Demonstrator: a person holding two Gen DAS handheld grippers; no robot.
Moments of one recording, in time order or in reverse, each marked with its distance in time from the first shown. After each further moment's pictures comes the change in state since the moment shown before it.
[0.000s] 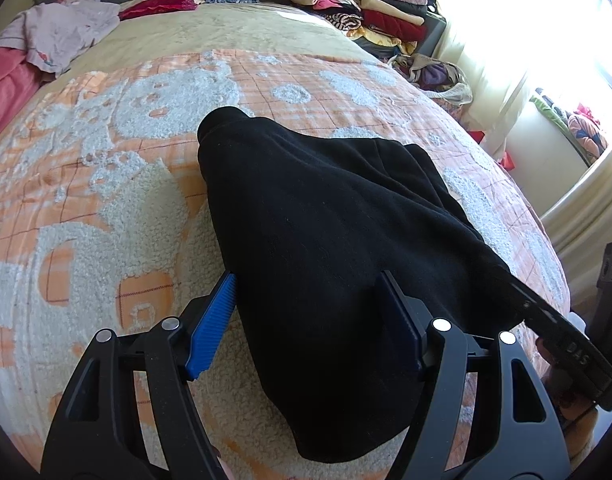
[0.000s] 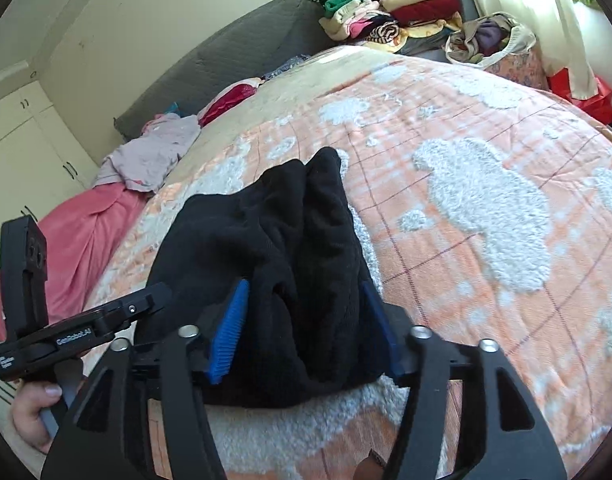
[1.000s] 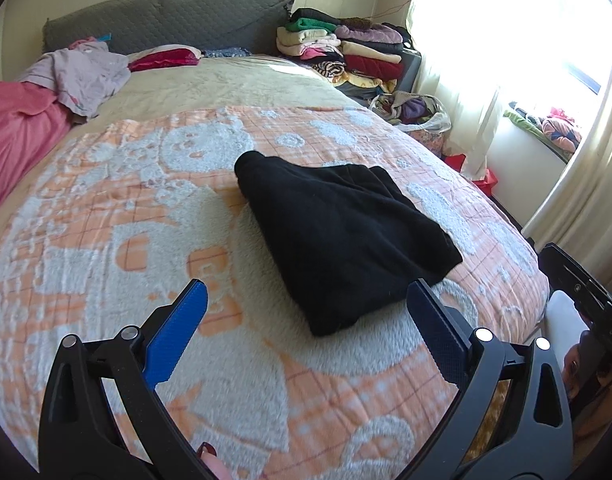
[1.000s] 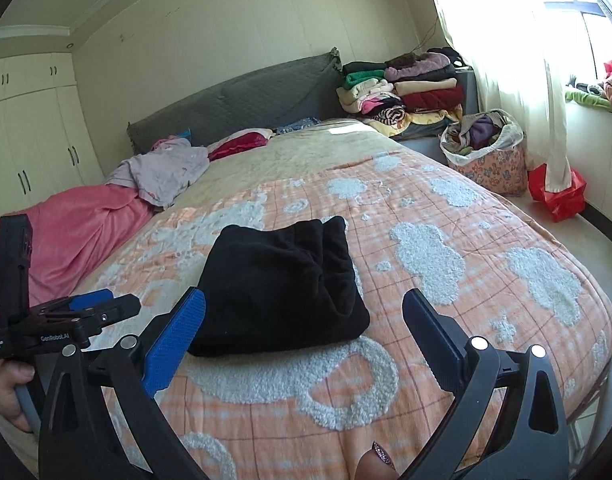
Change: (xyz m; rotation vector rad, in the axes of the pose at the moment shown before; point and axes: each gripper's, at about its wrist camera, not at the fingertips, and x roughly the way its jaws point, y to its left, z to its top) left arm -0.113 0.003 -0.060 0.073 -0.184 0.013; right arm -0.124 0.055 -0.042 -0.223 -0.213 -0.107
